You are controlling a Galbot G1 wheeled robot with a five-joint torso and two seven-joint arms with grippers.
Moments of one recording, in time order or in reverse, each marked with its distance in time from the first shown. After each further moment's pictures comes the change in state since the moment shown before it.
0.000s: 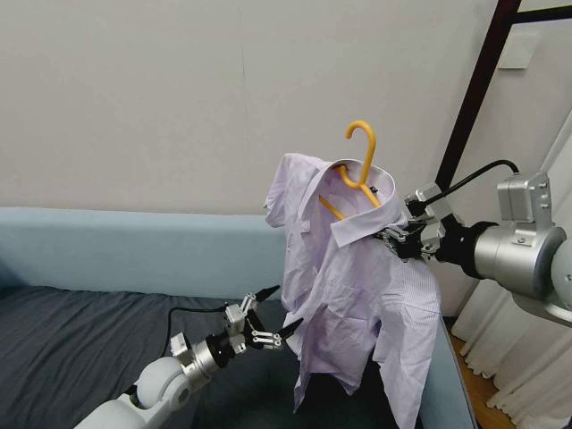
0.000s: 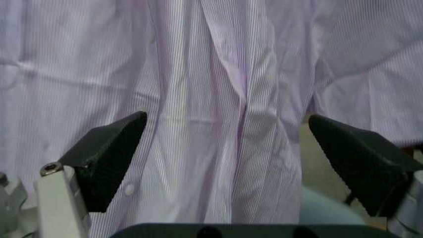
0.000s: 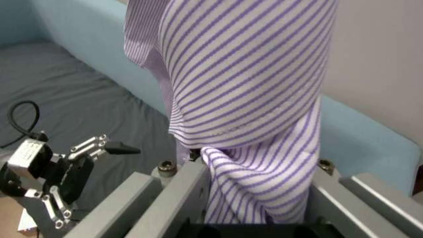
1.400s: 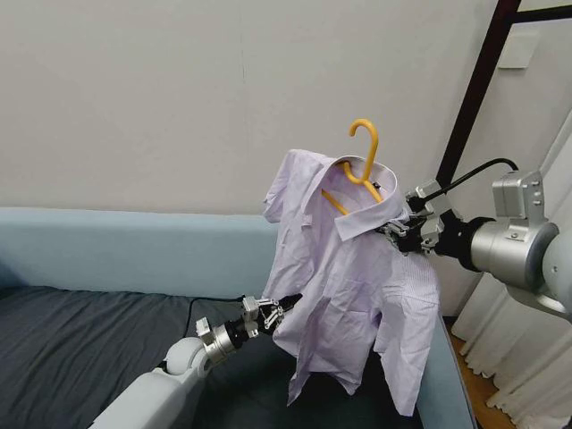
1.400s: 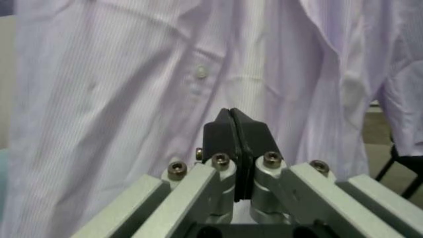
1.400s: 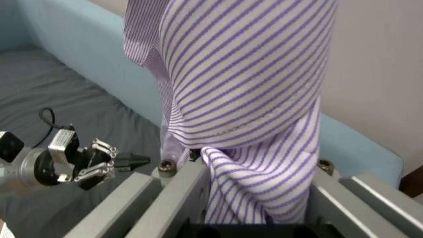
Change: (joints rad) left arm -0.130 -0.138 -0.006 0.260 -0.074 -0.046 0.057; right arm 0.033 0.006 -0.009 -0.036 -0.050 0.005 -0.038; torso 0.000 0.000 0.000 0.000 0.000
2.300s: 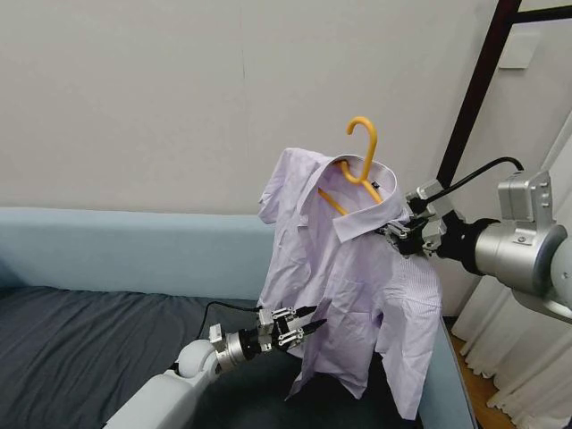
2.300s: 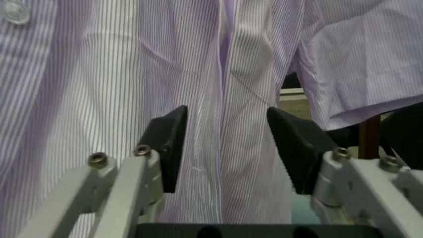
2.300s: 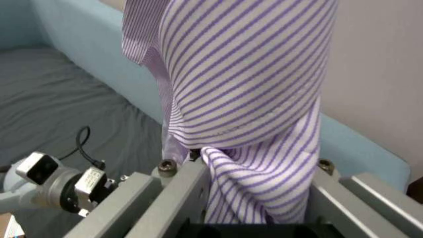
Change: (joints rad) left arm -0.034 -0.094 0.061 0.058 0.066 0.015 0.186; right arm -0.003 -0.003 0.006 0.030 0.001 0.000 -0.004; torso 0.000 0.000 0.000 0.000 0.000
